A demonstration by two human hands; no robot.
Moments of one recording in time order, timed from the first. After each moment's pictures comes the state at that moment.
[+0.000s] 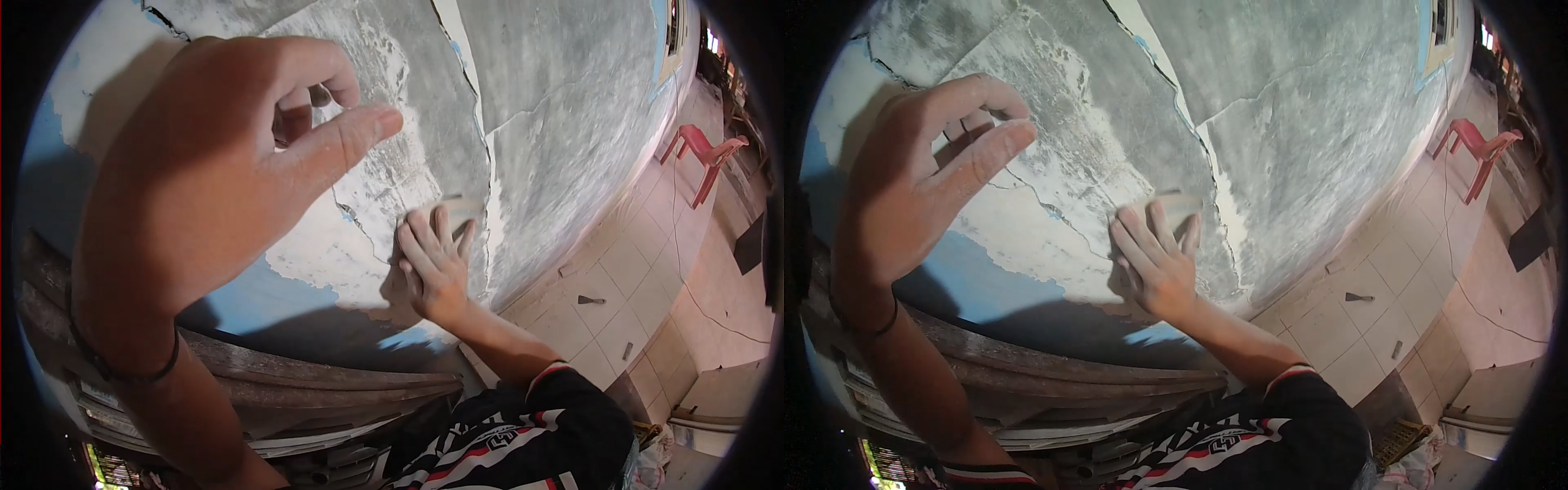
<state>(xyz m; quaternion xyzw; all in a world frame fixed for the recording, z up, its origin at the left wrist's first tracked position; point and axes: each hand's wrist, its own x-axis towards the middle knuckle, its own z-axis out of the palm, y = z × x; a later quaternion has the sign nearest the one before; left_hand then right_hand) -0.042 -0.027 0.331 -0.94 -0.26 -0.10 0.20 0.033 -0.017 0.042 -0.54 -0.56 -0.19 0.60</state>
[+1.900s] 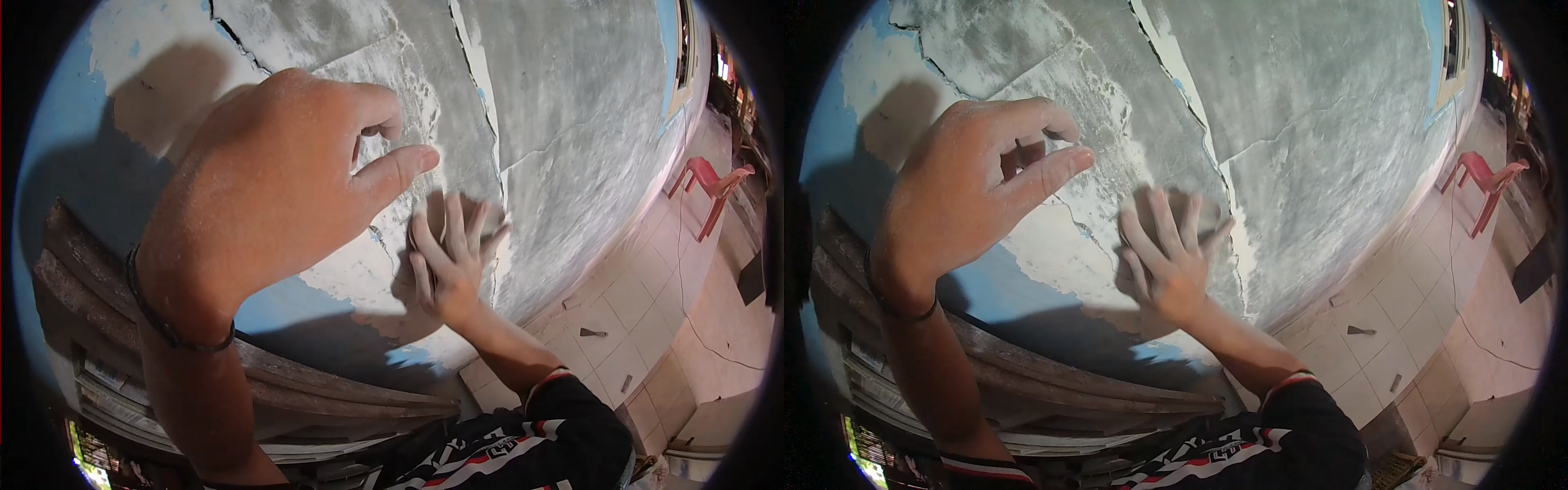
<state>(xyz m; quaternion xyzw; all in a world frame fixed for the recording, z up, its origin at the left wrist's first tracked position) -0.041 -0.027 0.334 -0.94 -0.30 -0.08 0.16 0.046 -0.016 0.077 -0.55 -0.55 -0.21 0.59</state>
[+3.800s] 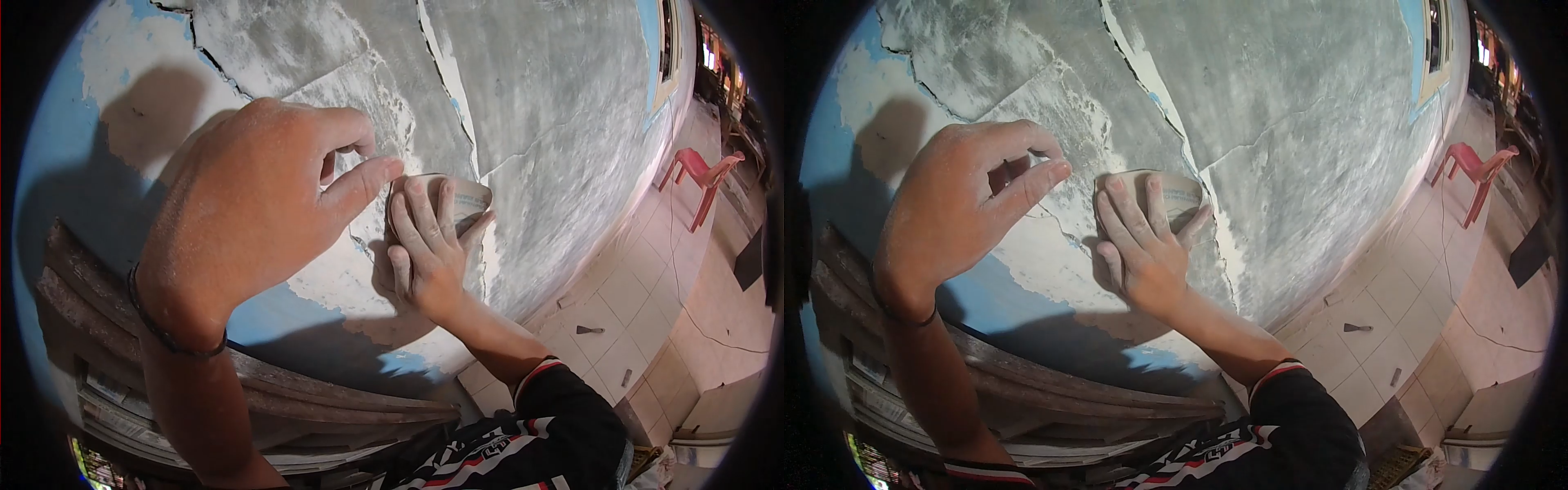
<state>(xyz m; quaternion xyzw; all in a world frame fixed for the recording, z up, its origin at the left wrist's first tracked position) -0.042 -0.027 0.334 -0.94 -0.29 -0.09 0.18 0.050 -0.014 0.104 -0.54 -0.55 -0.22 0.59</state>
